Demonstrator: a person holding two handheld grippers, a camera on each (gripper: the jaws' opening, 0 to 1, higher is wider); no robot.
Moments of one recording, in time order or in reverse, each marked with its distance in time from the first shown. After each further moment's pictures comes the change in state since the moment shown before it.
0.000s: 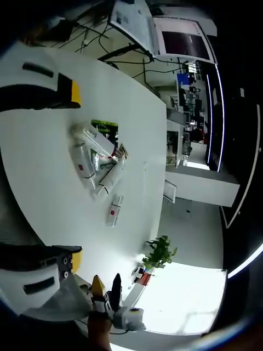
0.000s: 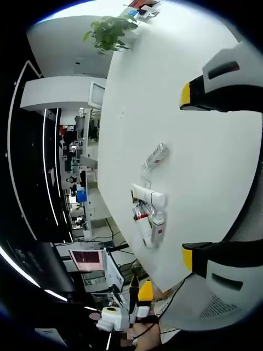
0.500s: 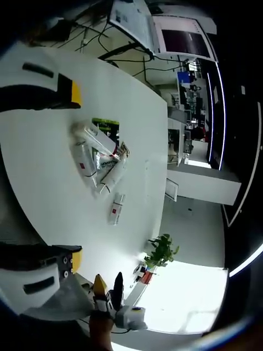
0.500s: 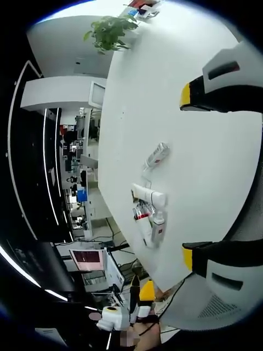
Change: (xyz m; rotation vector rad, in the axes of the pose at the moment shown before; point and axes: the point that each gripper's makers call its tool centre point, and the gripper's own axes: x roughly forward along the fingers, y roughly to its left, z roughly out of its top) left arm 0.001 -0.002 -0.002 0.008 0.014 -0.012; right arm 0.000 0.001 0.000 0.001 -0.003 0.003
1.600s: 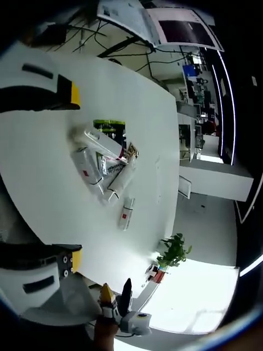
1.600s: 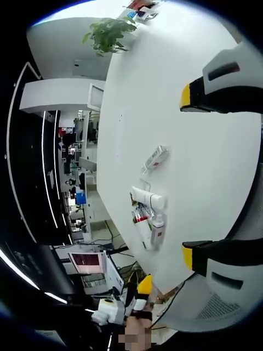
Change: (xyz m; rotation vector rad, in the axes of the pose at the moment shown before) left arm 0.029 0.023 -0.002 0.044 0.130 -0.032; right arm 0.001 -0.004 -0.002 0.009 0.015 -0.021
